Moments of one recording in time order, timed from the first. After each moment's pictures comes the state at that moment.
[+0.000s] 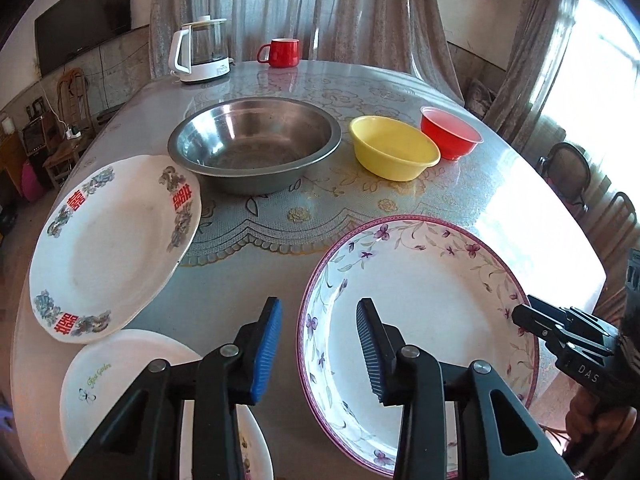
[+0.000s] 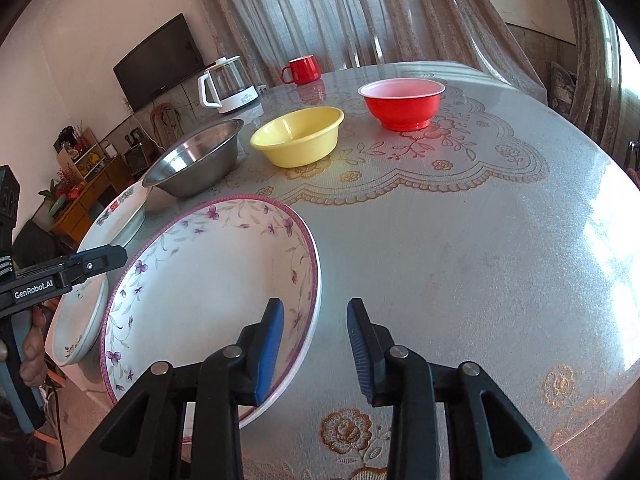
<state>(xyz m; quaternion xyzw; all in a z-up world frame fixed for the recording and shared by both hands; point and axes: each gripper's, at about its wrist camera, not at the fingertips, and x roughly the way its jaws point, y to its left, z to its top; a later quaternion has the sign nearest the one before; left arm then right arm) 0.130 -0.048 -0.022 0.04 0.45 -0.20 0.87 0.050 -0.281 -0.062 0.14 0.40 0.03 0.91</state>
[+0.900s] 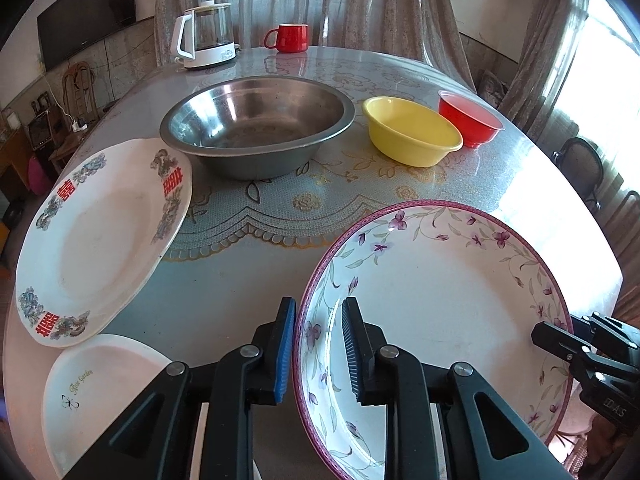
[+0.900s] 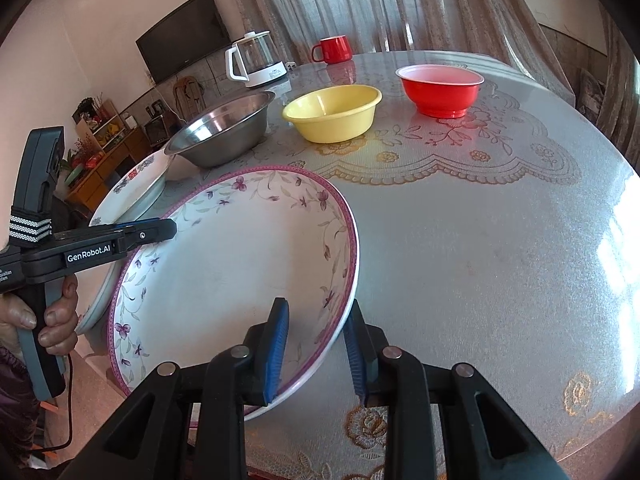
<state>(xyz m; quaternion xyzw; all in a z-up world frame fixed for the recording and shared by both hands) 0.143 -0.055 -0.044 0.05 0.46 -0.18 0.87 0.057 -0.264 -0.064 0.11 0.42 0.08 0.90</state>
